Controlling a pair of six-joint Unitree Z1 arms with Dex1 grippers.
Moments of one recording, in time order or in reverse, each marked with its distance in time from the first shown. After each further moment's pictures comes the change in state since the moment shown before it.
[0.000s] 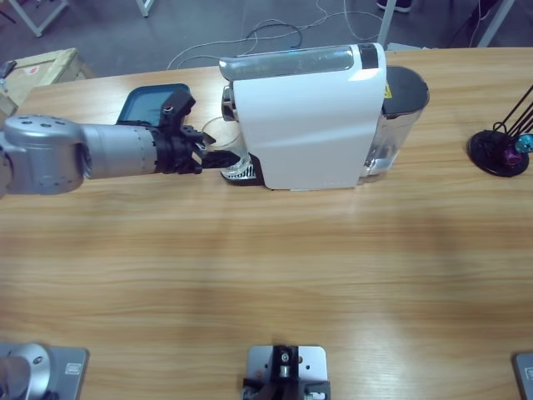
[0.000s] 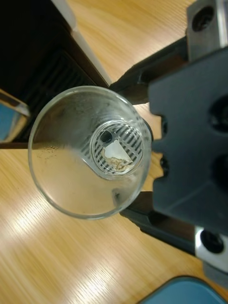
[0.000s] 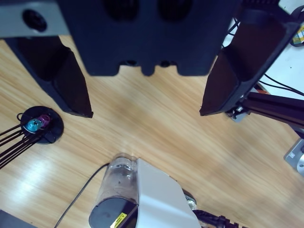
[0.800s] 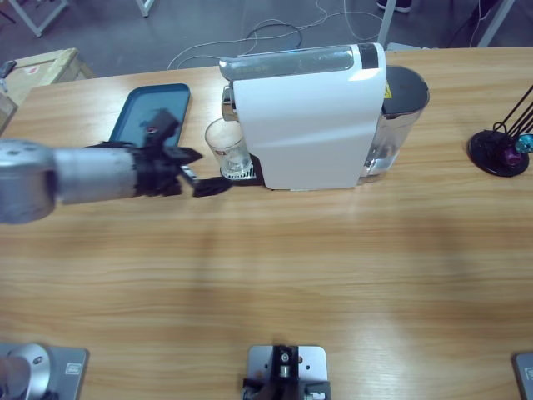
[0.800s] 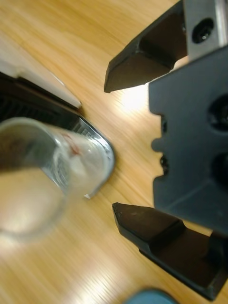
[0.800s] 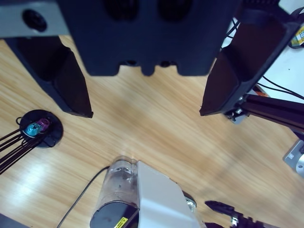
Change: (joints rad) arm 0 -0.002 -0.131 0.150 -0.009 -0.011 -0.011; arm 1 0.000 -0.019 0.004 0.013 0.005 0.010
